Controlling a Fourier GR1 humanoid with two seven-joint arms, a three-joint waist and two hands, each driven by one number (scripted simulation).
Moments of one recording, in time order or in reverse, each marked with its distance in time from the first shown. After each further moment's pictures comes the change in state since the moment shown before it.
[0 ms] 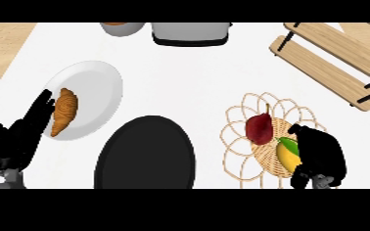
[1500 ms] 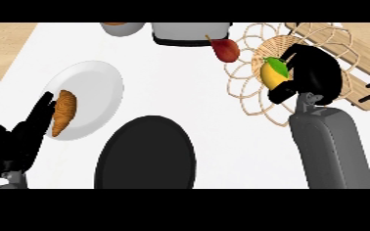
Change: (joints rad) left arm 0.004 -0.050 0.044 0.011 -0.060 -0.036 -0.029; right arm -0.556 0.167 -0.247 0.144 -0.009 -0.063 0.133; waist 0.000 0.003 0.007
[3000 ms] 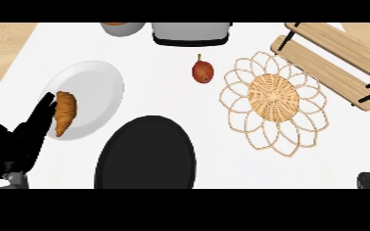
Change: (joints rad) left arm 0.008 -0.024 0.012 -0.026 -0.022 -0.009 0.023; right arm -0.486 -0.208 -0.262 -0.289 -0.049 0.293 0.167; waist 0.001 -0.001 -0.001
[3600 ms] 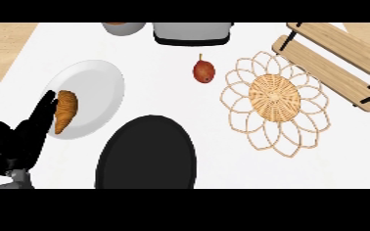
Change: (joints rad) left arm -0.018 -0.013 0.005 0.006 -0.015 0.004 -0.006; right arm -0.053 -0.158 -0.053 0.307 0.055 -0.048 -0.081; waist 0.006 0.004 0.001
